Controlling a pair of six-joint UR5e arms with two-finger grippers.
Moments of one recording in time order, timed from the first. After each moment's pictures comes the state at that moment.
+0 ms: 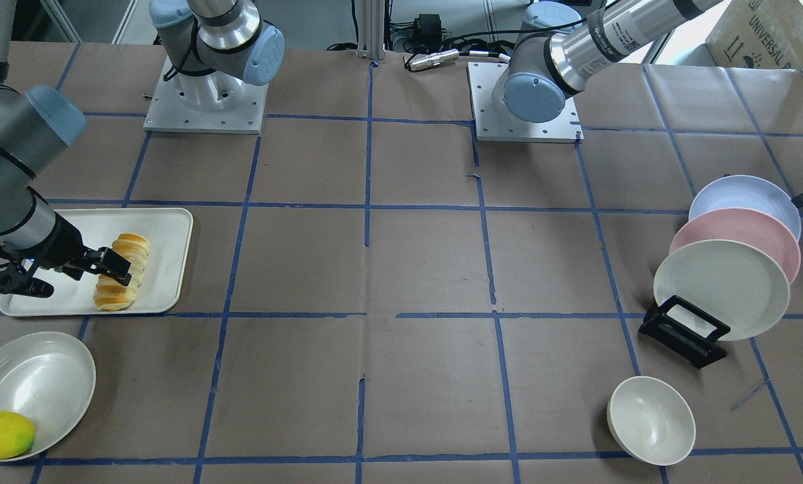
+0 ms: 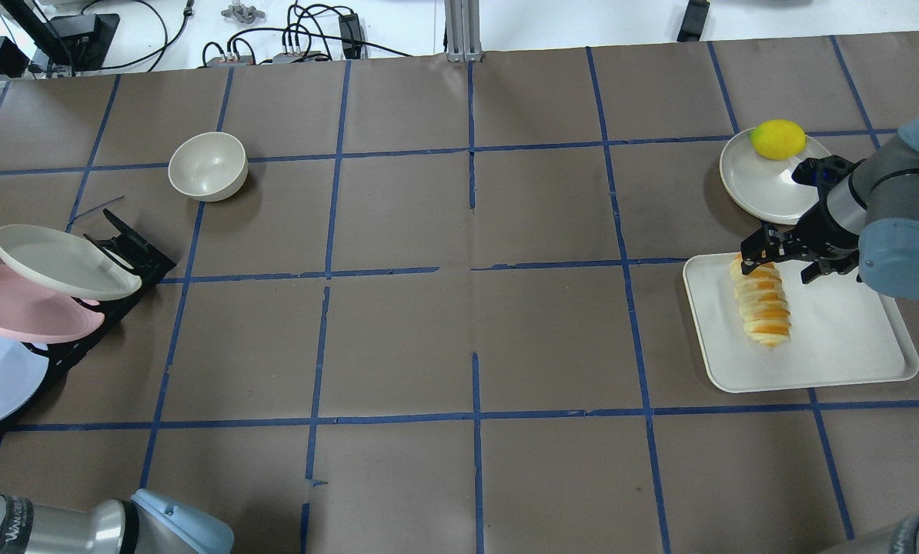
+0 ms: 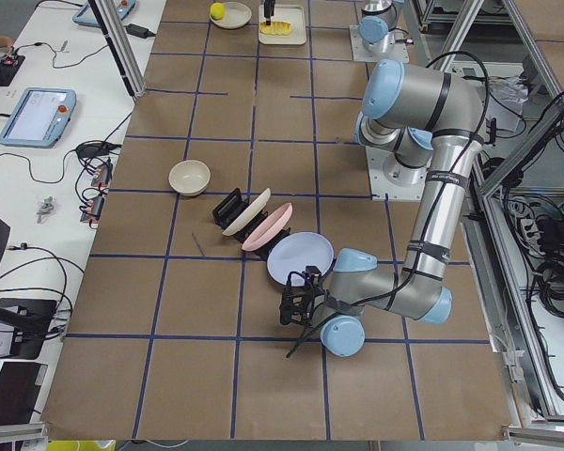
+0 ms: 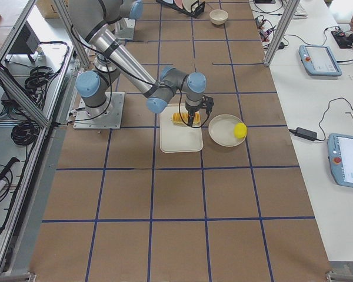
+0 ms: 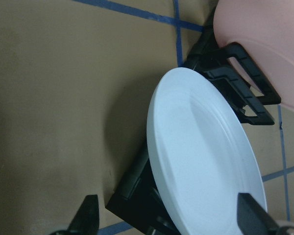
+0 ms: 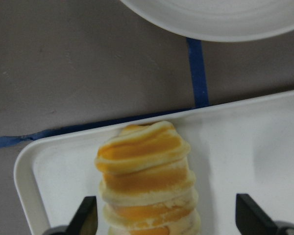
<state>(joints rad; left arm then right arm) -0.31 -2.19 -1.35 -1.69 1.24 1.37 1.11 -1.30 2.04 -2.26 -1.47 -0.31</state>
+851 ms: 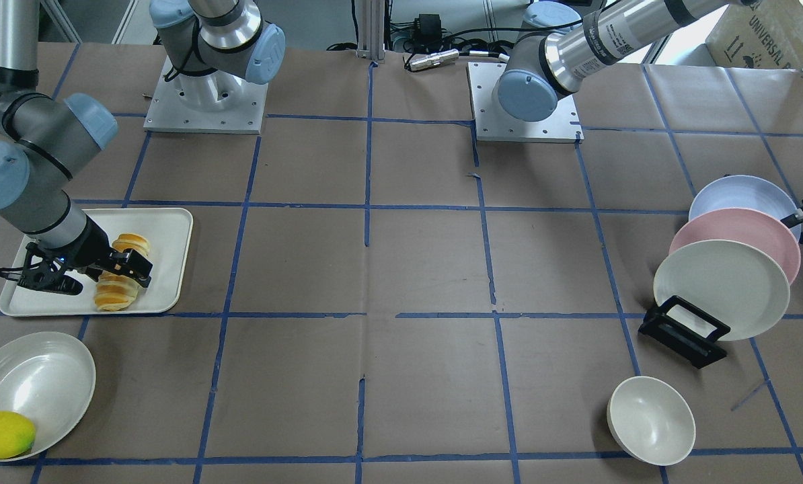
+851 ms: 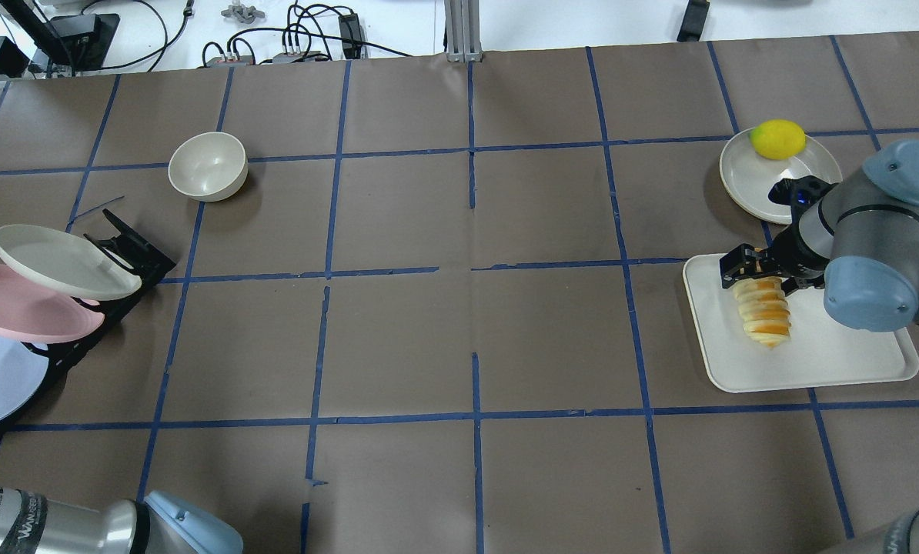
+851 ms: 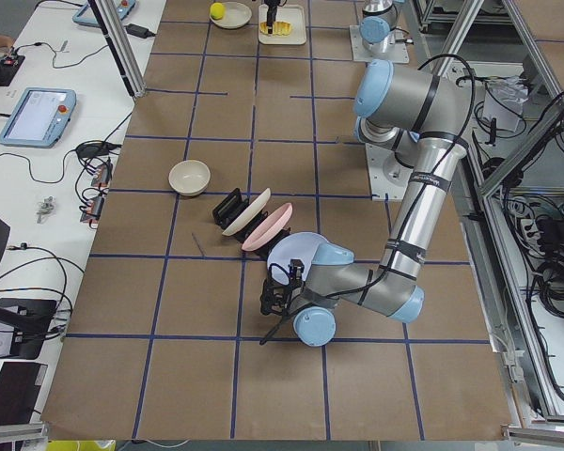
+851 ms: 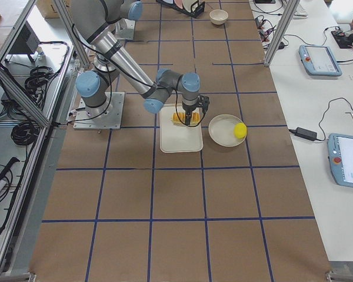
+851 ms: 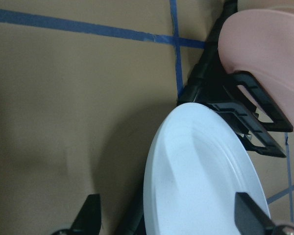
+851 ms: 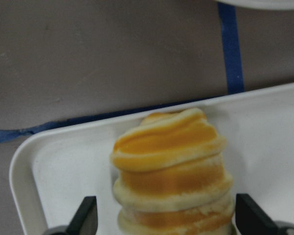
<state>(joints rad) -0.38 -2.21 -1.35 -1.69 1.24 1.32 1.13 -1.28 2.14 -2.42 -1.48 -0.29</state>
